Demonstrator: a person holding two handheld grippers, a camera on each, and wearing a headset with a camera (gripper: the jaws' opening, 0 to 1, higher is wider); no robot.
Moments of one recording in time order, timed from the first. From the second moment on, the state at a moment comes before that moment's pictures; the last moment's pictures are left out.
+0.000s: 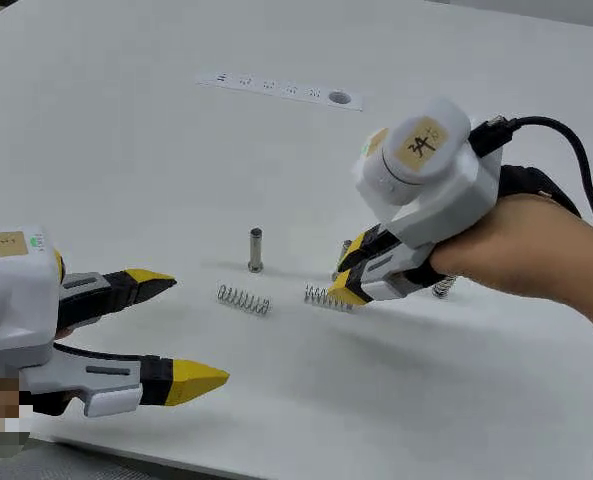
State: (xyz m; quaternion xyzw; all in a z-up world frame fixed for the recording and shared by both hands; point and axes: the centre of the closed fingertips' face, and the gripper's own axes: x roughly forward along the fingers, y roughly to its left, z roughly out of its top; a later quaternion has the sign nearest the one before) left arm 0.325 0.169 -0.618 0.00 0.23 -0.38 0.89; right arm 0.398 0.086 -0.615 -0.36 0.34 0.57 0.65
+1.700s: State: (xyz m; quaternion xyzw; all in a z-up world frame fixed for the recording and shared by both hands) left arm 0.326 0.172 -0.617 0.00 0.23 -0.38 0.90; right arm 0.403 0.108 -0.667 -0.45 0.37 0.61 0.54
